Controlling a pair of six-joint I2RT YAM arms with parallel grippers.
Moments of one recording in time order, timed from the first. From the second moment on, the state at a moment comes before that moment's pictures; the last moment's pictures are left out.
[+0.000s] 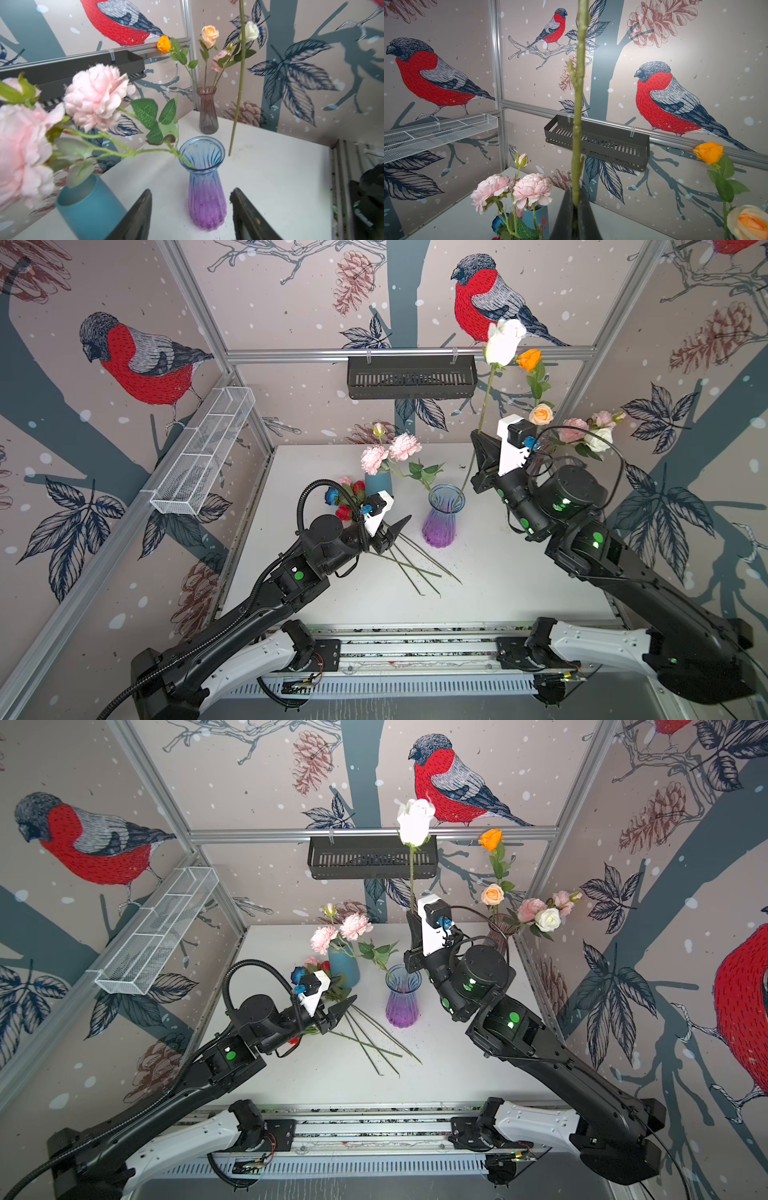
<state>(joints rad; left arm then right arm) -0.81 0.84 0.74 0.07 0.06 0.17 0.95 1.08 1.39 -0.09 0.46 -0.19</state>
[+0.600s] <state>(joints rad) -0.77 0.82 0.68 0.06 -0.04 0.30 0.62 1.11 1.18 0.06 0.21 0.10</state>
